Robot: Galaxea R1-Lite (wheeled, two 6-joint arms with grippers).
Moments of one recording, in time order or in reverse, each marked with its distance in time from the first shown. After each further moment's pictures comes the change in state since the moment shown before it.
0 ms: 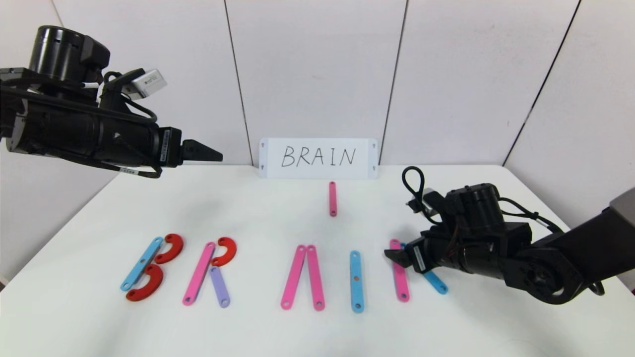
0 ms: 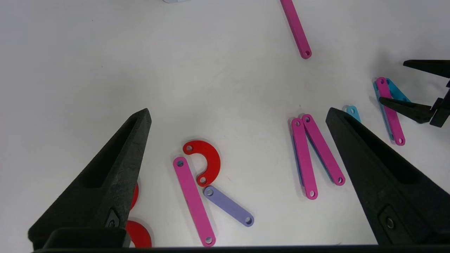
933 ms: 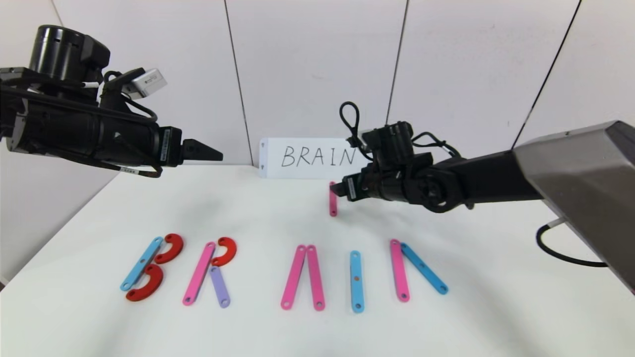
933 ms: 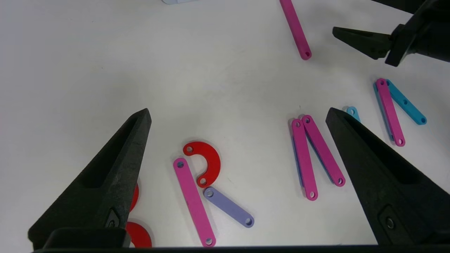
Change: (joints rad) left arm 0.000 0.001 -0.002 -0.003 0.000 0.000; right arm 0.133 0.301 -0.851 0.402 -0.146 0.137
